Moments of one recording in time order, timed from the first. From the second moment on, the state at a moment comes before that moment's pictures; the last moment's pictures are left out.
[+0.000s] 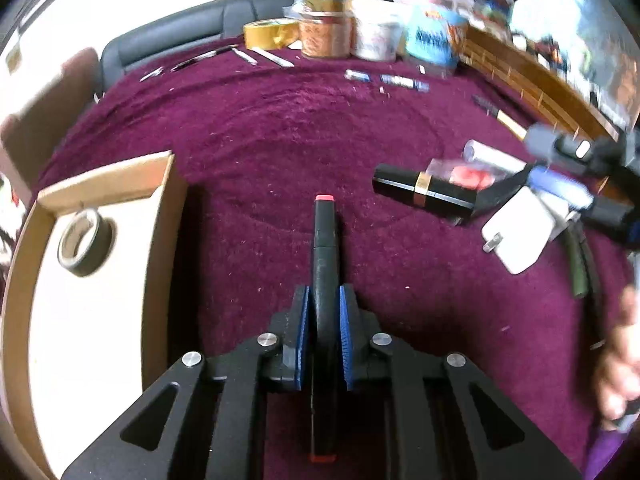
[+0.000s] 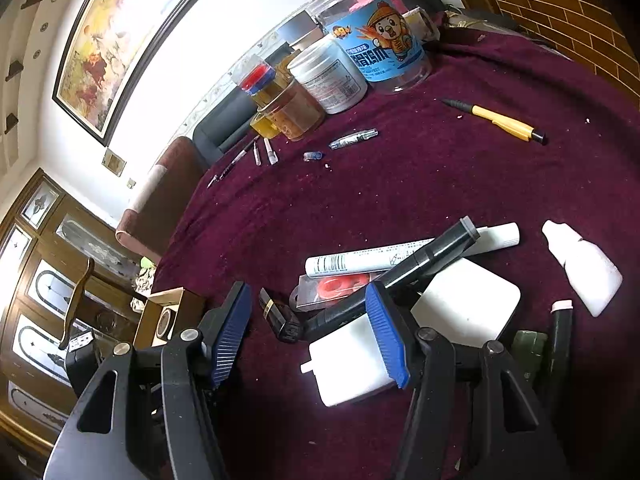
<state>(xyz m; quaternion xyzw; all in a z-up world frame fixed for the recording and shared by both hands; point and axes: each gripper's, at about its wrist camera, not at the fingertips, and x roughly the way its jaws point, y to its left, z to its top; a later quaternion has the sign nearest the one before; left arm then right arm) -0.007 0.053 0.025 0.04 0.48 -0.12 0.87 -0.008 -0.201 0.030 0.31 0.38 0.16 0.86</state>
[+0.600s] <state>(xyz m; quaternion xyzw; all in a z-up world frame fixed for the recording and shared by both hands) -0.110 0.187 0.093 -0.13 0.40 -0.12 0.90 -0.002 -0.111 0.058 0.11 0.42 0.18 0.88</state>
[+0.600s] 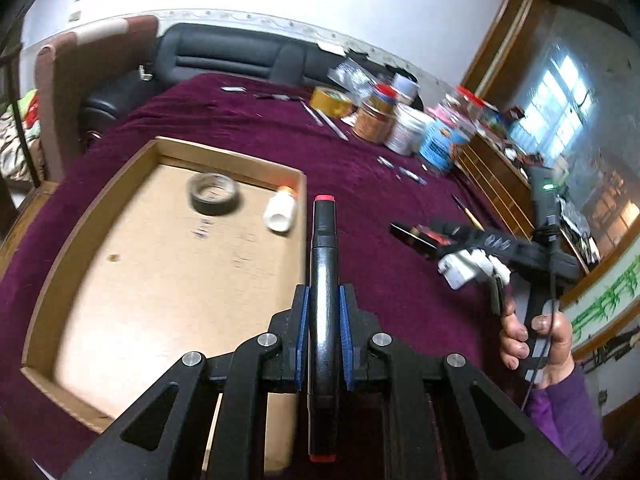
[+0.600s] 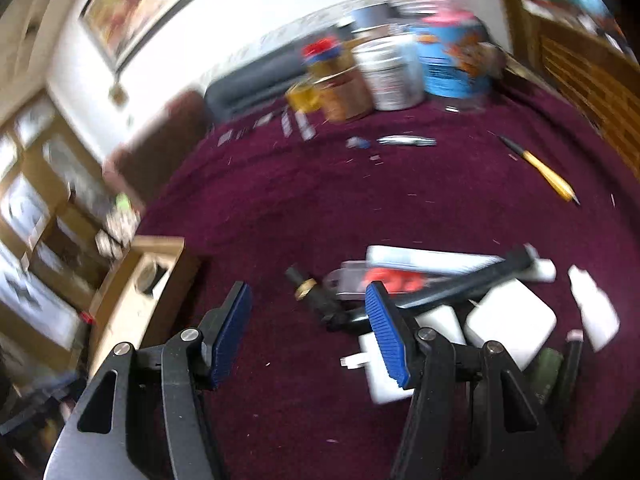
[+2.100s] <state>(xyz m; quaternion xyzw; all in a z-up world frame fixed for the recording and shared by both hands) 0.060 0.300 0.022 -0.13 0.51 0.00 0.85 0.041 0.116 0.048 0.08 0.56 0.25 0.79</state>
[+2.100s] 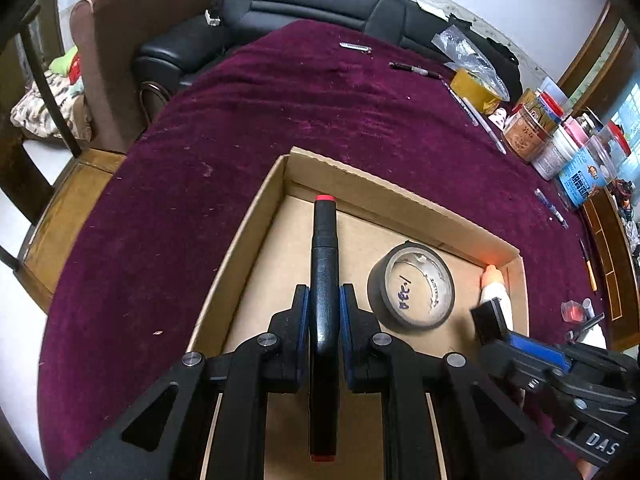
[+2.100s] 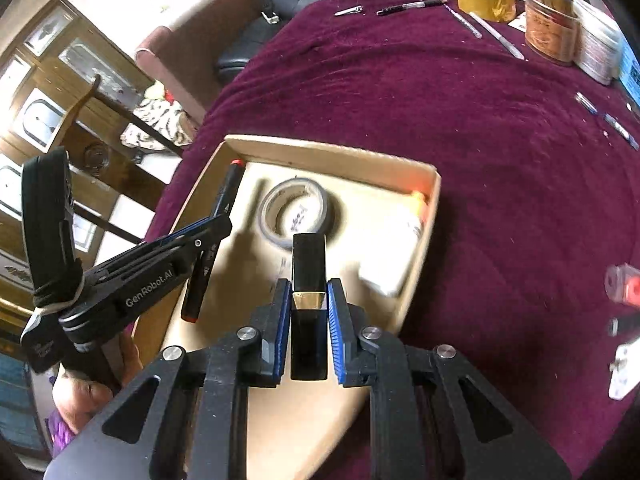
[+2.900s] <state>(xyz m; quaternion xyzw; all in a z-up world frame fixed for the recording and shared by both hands) -0.073 0.223 0.117 -0.07 0.36 0.04 0.93 -0.052 -0.017 0.099 0.04 0.30 0.06 0.95</state>
